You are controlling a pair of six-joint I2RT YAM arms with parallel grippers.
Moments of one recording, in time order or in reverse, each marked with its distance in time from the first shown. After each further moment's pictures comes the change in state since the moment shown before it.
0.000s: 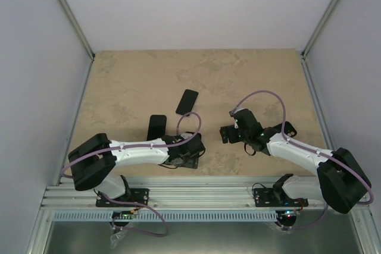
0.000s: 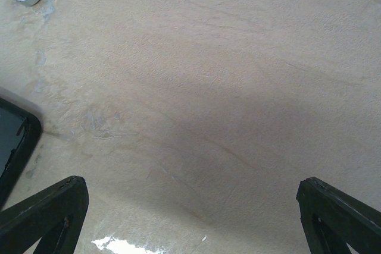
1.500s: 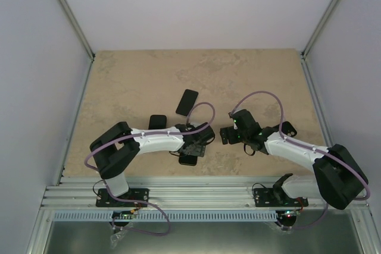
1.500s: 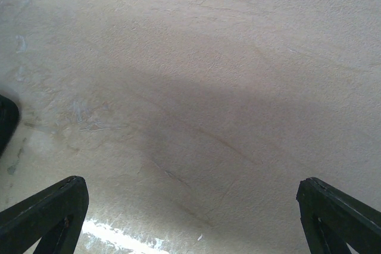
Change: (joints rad) left arm 0.086 0.215 0.202 -0.010 -0.103 0.152; right arm 0.000 0.040 0.000 0.001 0.000 0.000
